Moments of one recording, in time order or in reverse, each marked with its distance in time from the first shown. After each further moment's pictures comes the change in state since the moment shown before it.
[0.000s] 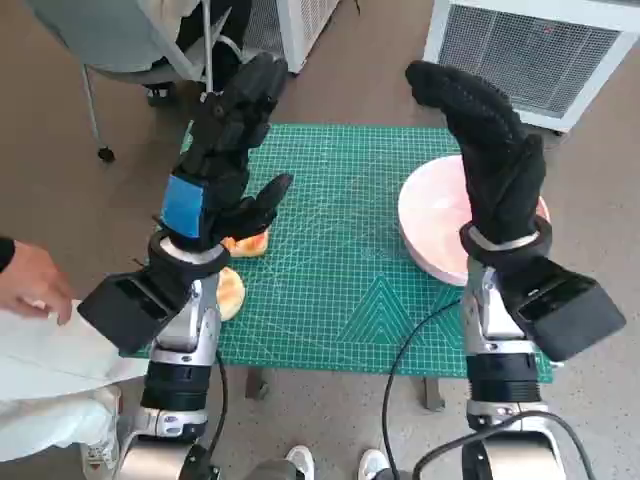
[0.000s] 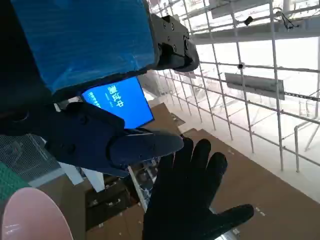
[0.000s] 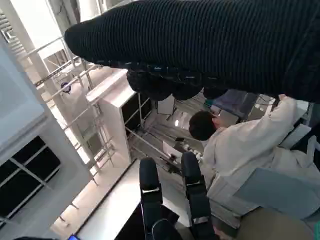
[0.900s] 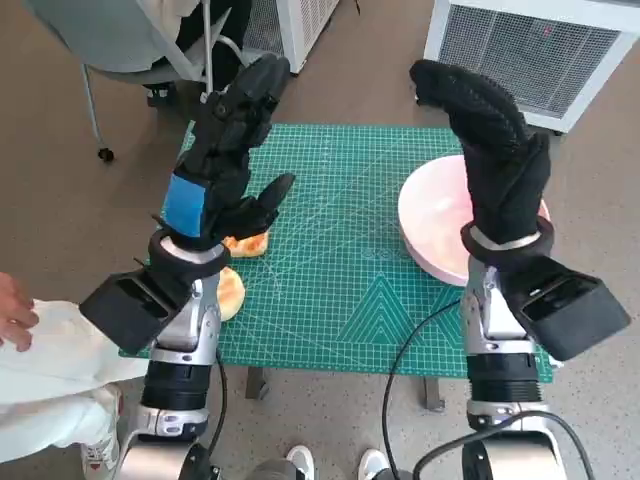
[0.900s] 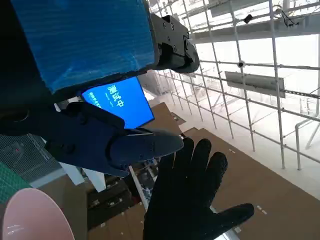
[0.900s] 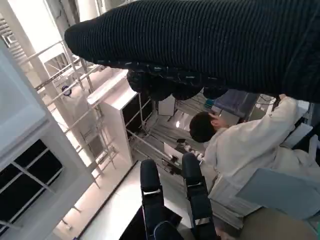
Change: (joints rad) left arm -0.001 0.000 -0.001 0.000 0.008 0.000 0.000; right arm 0.000 -0.011 -0.004 0.014 0.018 -0.009 0.008
